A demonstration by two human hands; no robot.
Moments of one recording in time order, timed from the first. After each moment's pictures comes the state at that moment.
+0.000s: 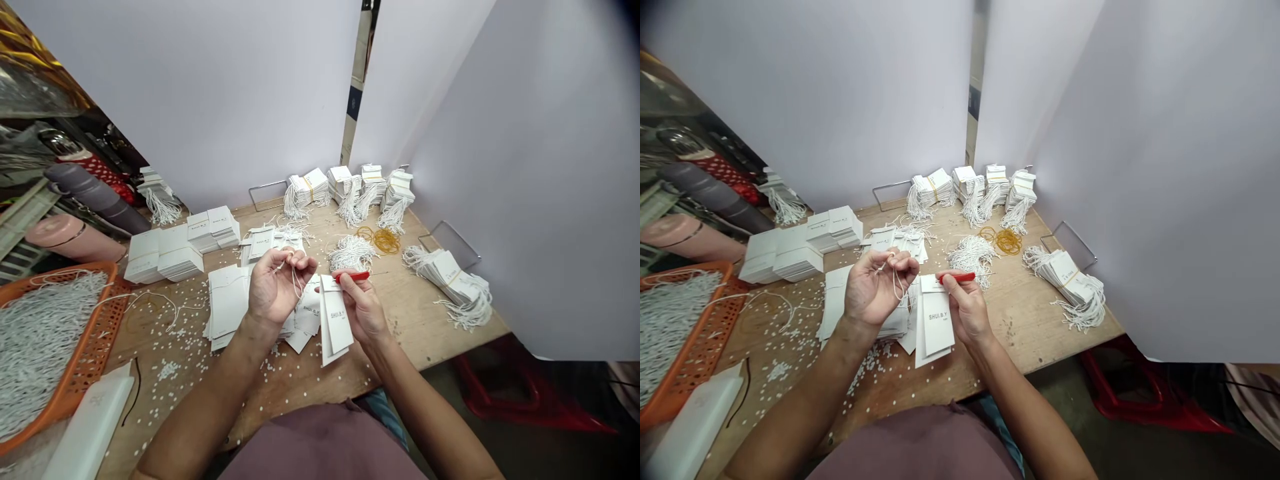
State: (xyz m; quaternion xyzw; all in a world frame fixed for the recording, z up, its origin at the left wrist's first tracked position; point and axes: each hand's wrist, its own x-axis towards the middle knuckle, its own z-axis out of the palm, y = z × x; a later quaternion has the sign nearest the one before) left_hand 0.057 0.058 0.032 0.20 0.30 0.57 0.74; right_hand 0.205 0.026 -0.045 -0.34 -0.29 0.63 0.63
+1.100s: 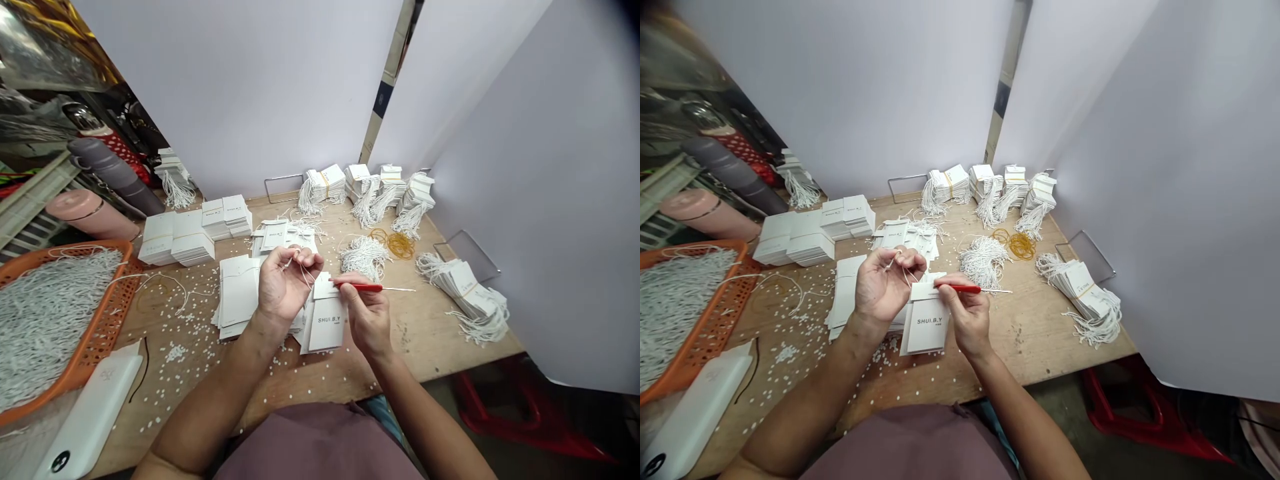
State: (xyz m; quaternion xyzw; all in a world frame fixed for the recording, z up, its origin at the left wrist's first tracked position) left_hand 0.046 0.056 0.024 0.06 0.20 0.62 0.76; right_hand 0.187 0.015 -0.039 -0.35 -0.44 0.50 0.66
